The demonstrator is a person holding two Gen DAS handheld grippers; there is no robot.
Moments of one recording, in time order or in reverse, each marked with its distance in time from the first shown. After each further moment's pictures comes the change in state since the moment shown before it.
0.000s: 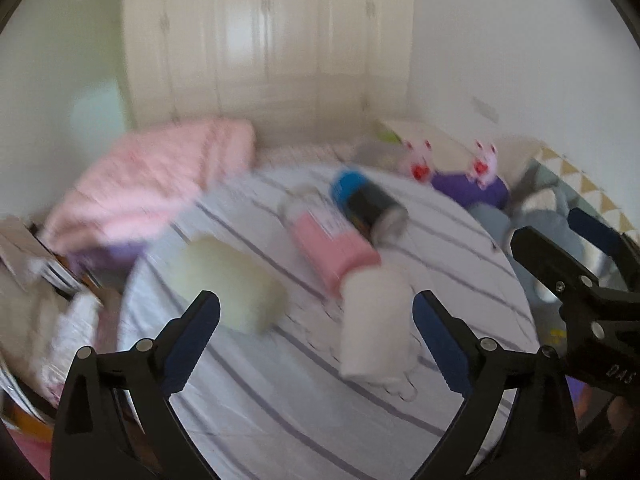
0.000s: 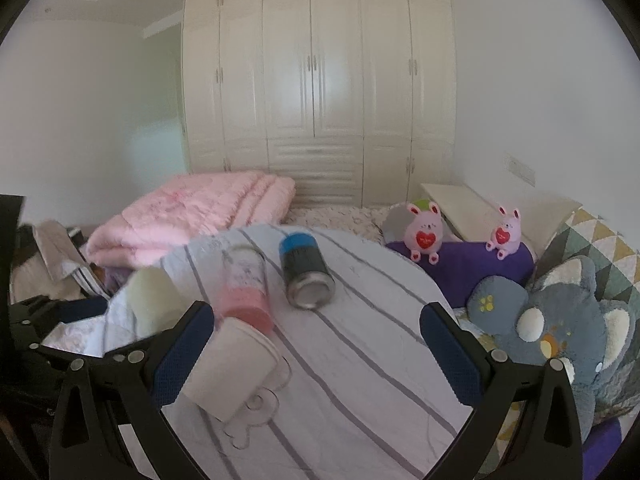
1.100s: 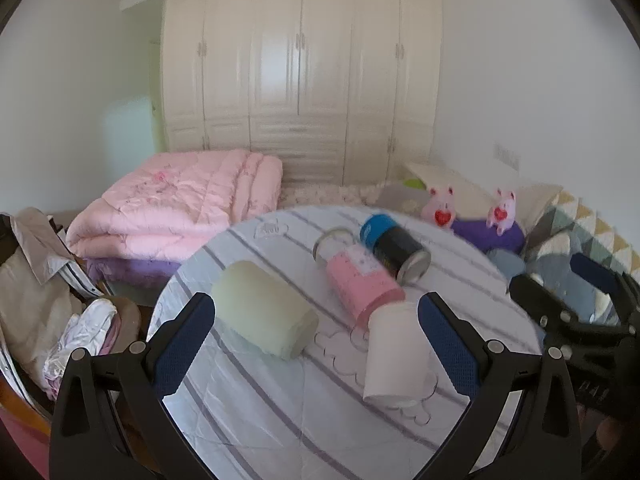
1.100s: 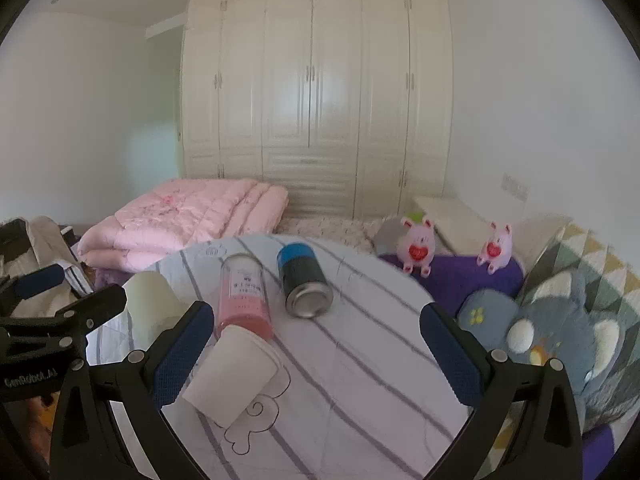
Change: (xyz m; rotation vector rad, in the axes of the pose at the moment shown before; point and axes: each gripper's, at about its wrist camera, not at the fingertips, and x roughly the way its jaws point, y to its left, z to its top) left arm -0.009 0.019 -0.008 -0.083 -0.095 0.056; right arm 0.003 0.008 -0.003 -0.021 -0.010 -0.034
